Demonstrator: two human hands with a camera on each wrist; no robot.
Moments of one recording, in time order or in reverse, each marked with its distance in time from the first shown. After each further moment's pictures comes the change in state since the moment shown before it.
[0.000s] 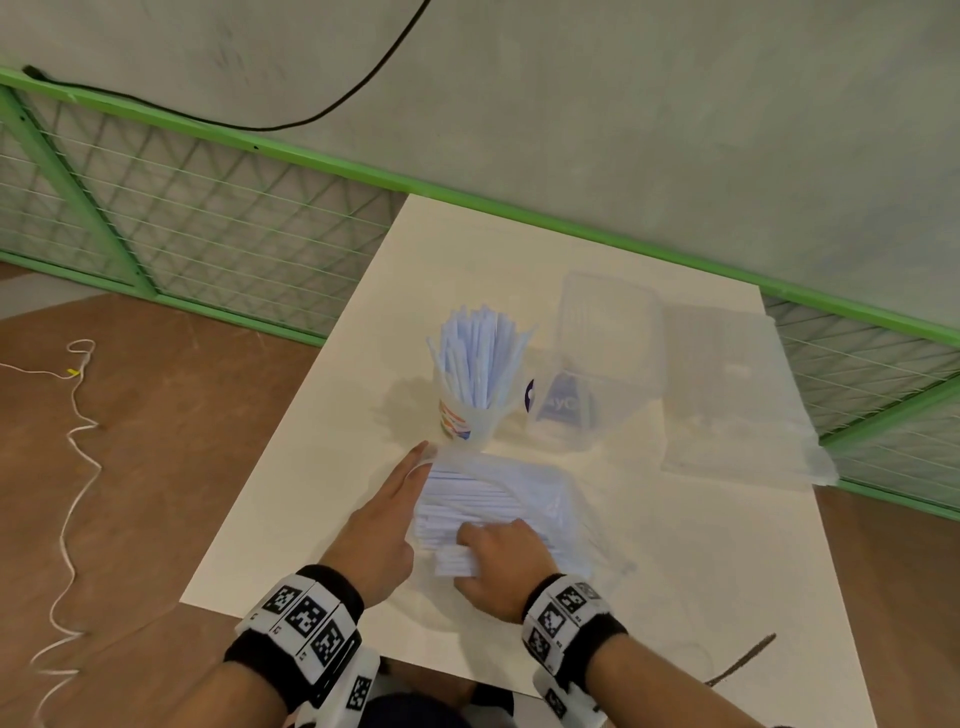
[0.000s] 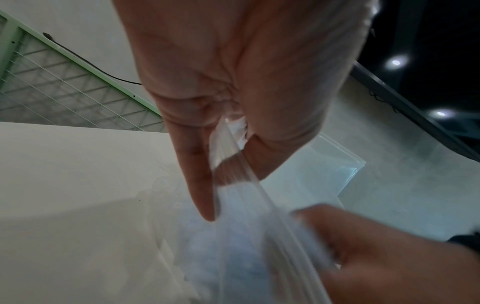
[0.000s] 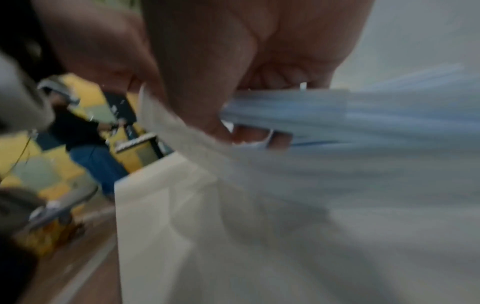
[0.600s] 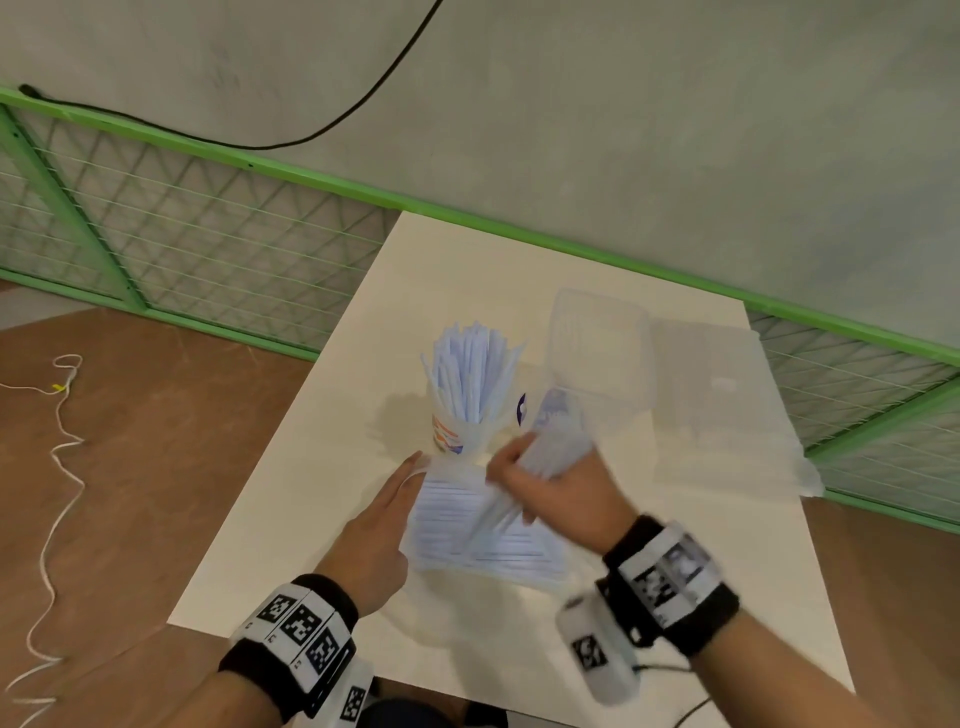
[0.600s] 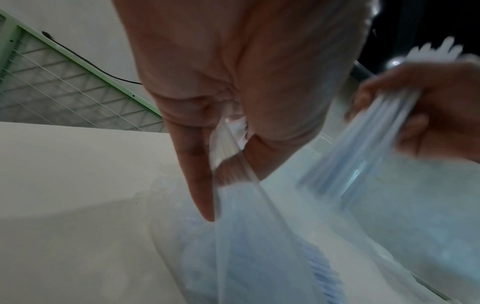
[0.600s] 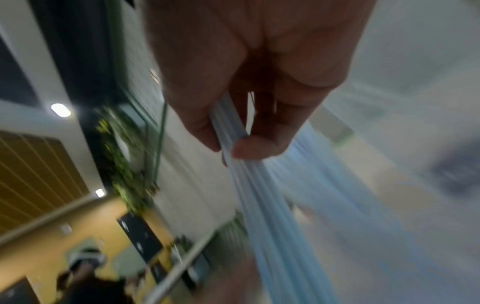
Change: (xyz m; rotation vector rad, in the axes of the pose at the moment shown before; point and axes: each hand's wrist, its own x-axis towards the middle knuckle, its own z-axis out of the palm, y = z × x) left_hand 0.003 0.006 -0.004 -0.024 -0.019 -0.021; right_hand -0.013 0.001 -0.136 0.911 0.330 0.126
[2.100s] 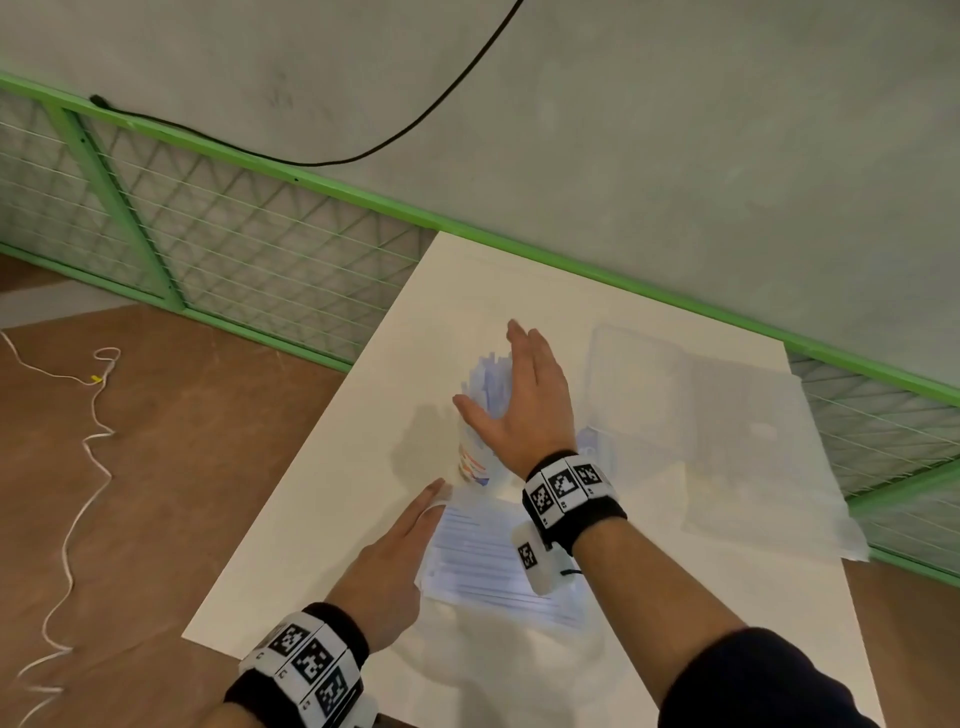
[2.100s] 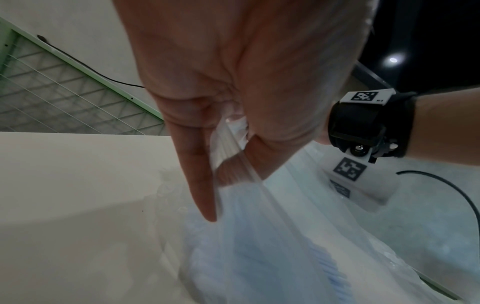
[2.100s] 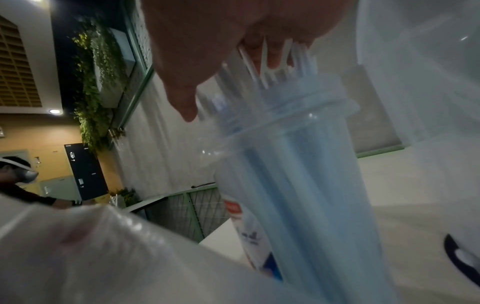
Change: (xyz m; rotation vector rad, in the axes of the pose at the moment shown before) left_hand -0.002 -0.001 -0.009 0.007 -0.031 -0.010; right_hand 0.120 0.005 0.038 -0.596 0.266 -0.302
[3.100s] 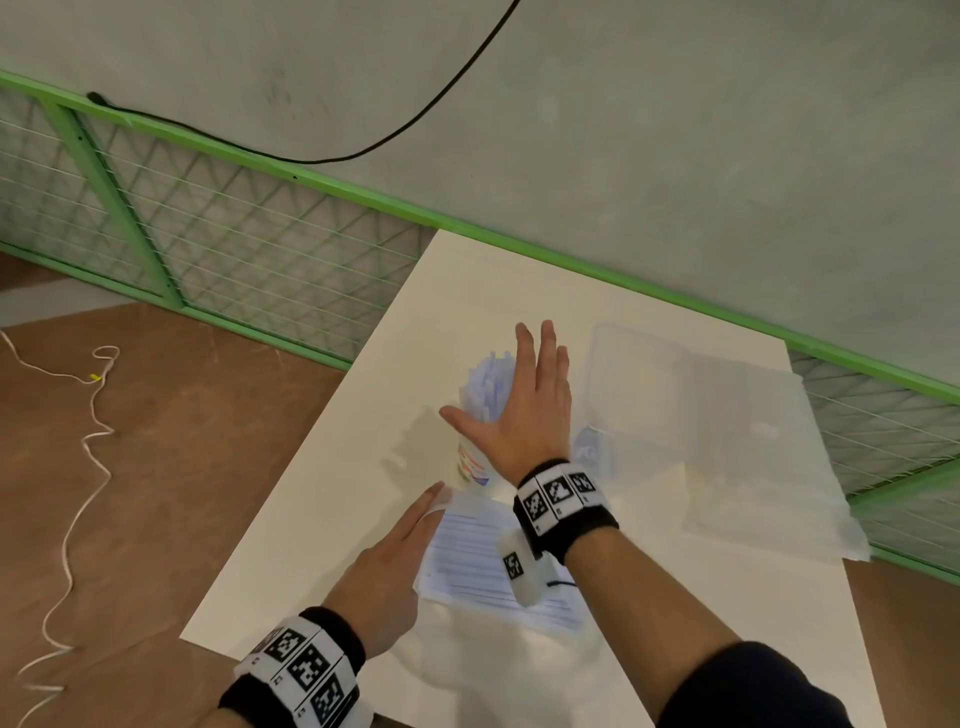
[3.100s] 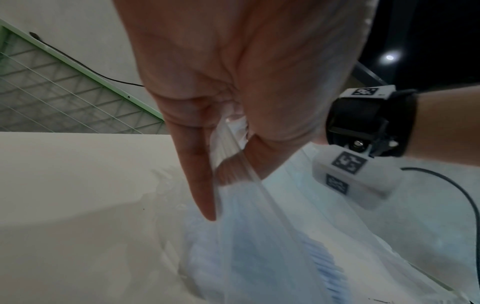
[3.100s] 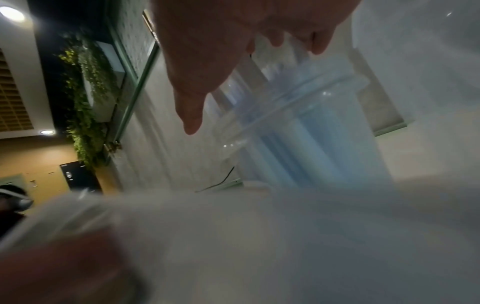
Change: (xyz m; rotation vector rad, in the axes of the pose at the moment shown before) left_hand -0.002 -0.001 0.001 0.036 -0.012 -0.002; right_hand -0.005 0.005 0.015 -0.049 -0.028 0.126
